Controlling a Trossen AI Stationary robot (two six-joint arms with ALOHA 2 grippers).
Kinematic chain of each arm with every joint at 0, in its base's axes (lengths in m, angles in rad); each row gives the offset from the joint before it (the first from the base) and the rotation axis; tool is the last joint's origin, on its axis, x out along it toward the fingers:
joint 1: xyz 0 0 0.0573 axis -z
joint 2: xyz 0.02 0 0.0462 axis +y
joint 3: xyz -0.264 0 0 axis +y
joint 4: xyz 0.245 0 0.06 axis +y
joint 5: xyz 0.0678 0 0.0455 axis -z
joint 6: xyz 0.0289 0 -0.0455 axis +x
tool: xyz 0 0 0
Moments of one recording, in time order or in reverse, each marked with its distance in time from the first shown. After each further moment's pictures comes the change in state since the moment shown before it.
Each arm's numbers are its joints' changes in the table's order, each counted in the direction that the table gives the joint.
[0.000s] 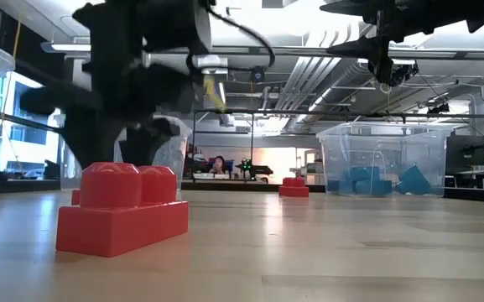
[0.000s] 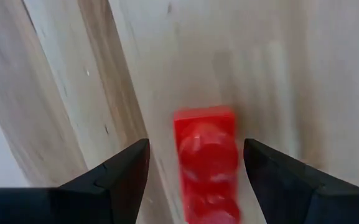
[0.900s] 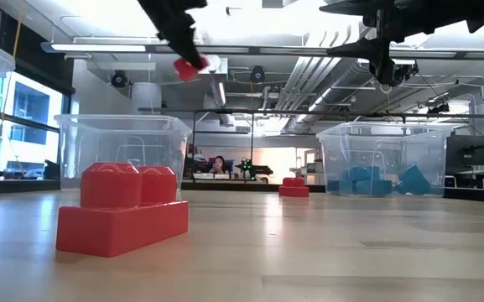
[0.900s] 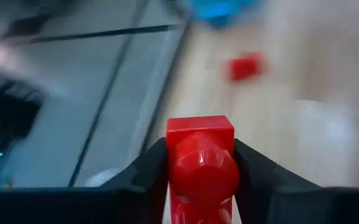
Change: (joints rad) left arm -0.405 -0.368 -0.221 -0.051 -0.440 0.202; right arm 0.000 0.000 0.000 0.007 0.000 0.054
